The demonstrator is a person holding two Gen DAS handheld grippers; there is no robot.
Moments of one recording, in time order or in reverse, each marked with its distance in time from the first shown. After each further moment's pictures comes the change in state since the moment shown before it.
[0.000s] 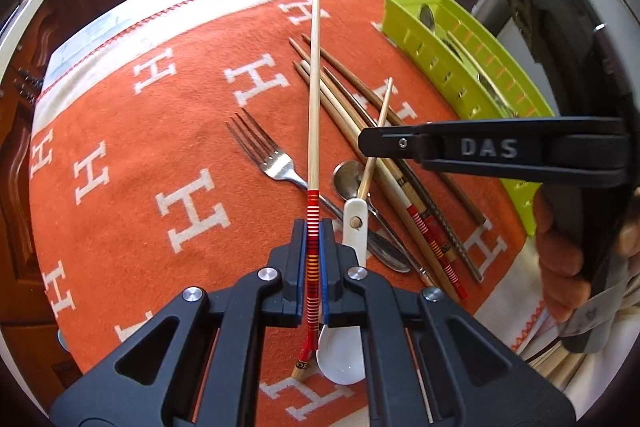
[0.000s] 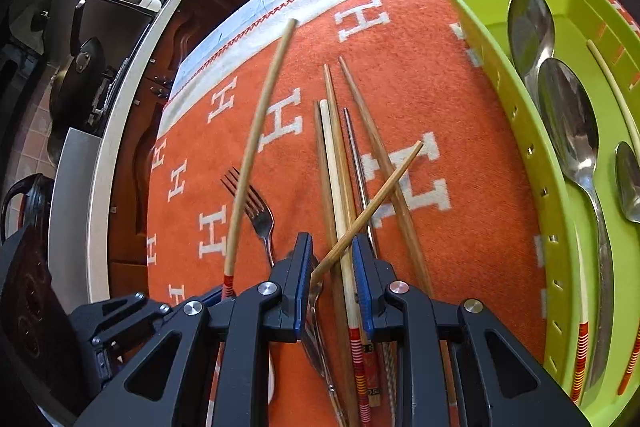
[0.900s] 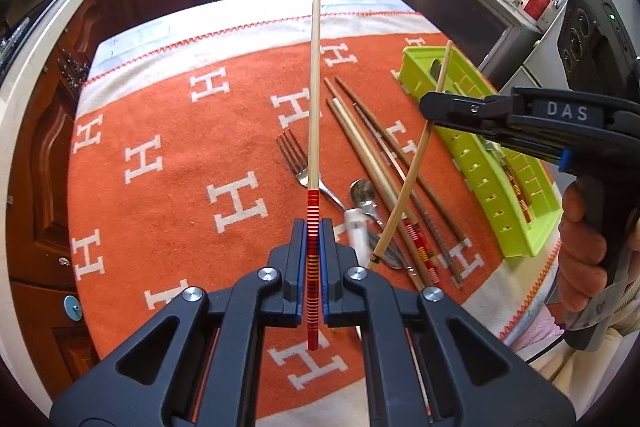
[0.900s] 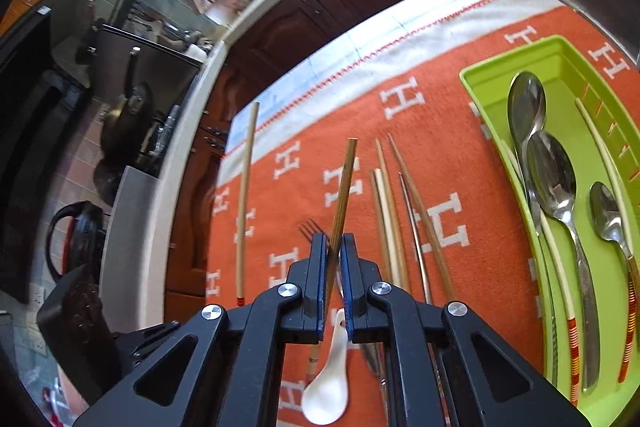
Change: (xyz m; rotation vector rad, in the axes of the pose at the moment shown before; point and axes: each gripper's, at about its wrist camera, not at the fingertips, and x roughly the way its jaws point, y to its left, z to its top) left arm -0.061 0.013 -0.013 -0.108 -0.113 0.025; right arm -0.077 0.020 0.004 -0.020 -0.200 0.195
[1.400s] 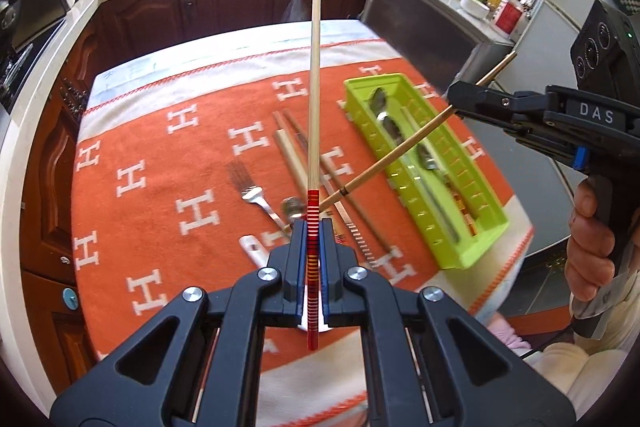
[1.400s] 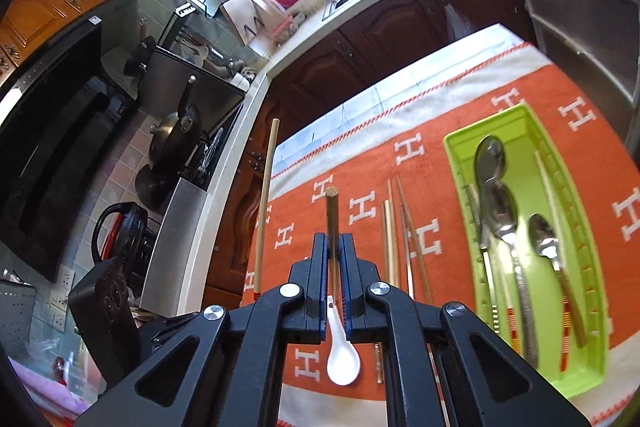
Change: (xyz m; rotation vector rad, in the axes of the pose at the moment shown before) left arm -0.063 -0.075 0.002 0.016 -0.076 -0.024; right arm -0.154 -0.015 0.001 -0.067 -0.118 0.089
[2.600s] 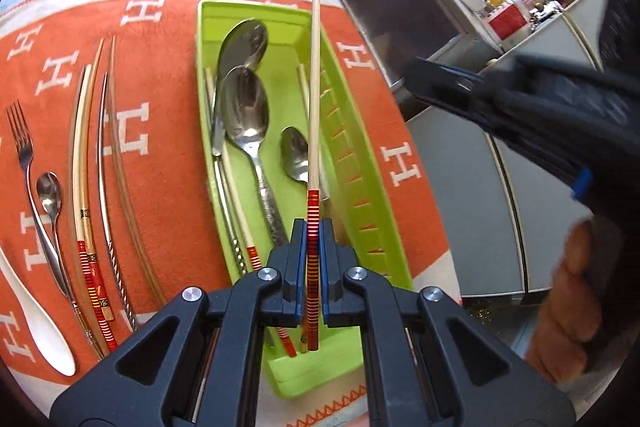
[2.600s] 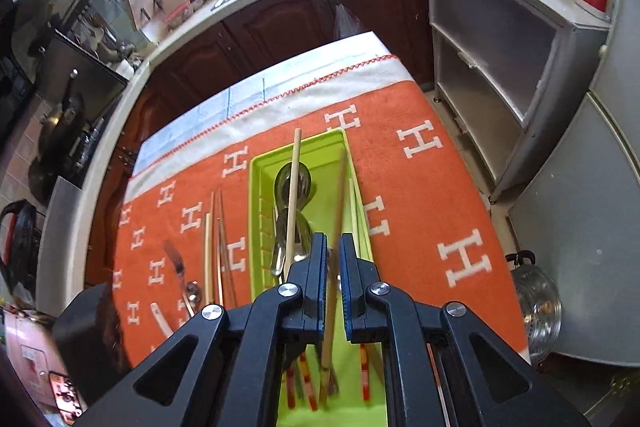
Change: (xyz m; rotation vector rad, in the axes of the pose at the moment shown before) left arm 0.171 -0.130 0.023 -0.242 0.158 -0.209; right arm -0.057 -0.139 0.048 -0.038 0.112 -0.453
